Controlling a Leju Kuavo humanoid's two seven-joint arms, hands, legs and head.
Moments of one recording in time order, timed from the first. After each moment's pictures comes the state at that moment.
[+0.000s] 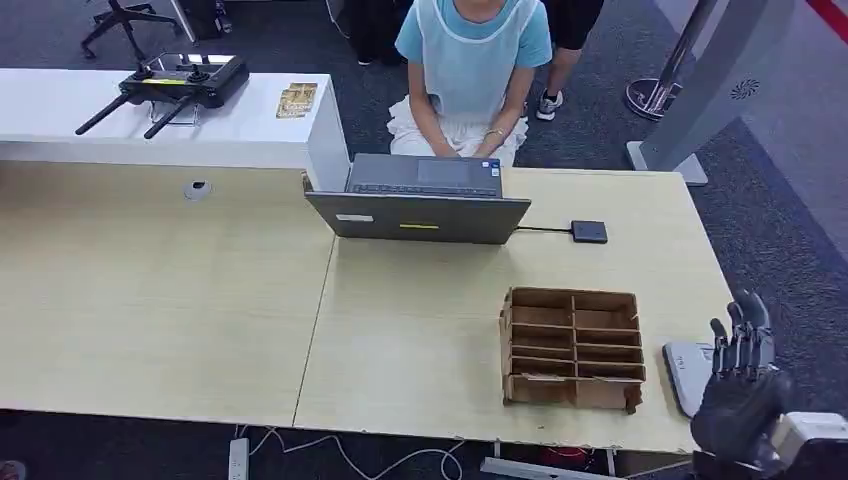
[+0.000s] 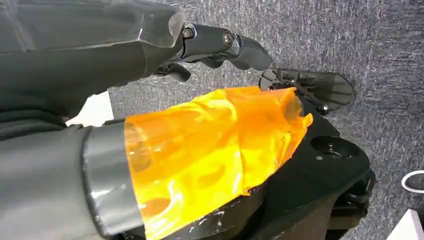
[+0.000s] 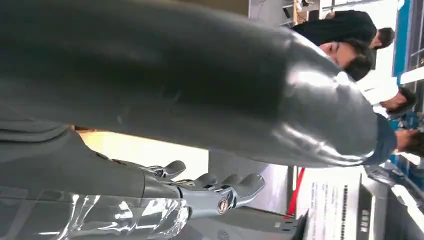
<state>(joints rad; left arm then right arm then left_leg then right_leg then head) 0.01 -0.12 0.31 -0.20 -0.08 -0.05 -0.09 0.35 -0.02 -0.10 -2.02 0.07 -0.21 -0.42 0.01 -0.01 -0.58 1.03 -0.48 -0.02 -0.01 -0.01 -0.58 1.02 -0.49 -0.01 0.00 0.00</state>
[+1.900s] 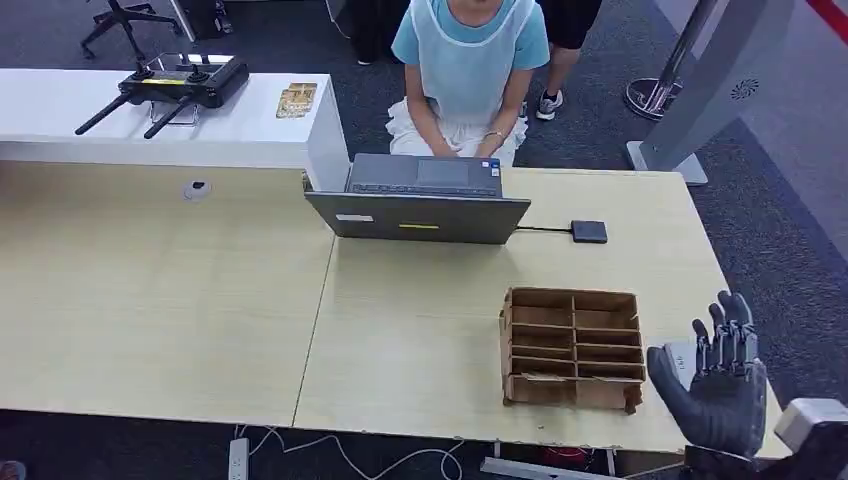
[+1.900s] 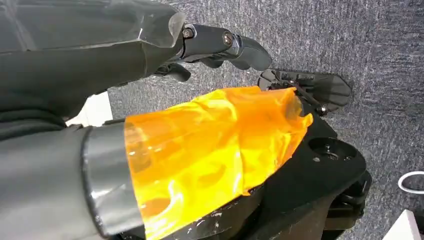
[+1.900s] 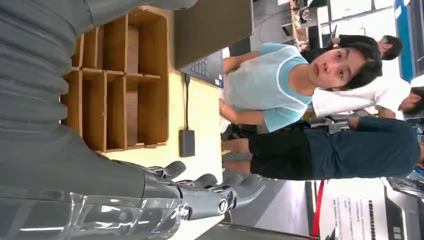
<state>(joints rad) 0.01 -0.12 0.32 -0.20 -0.07 -0.05 -0.09 0.31 -0.05 -0.07 -1.96 -0.08 -0.20 -0.37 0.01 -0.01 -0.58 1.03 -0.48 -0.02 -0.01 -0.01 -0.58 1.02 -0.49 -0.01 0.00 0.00</state>
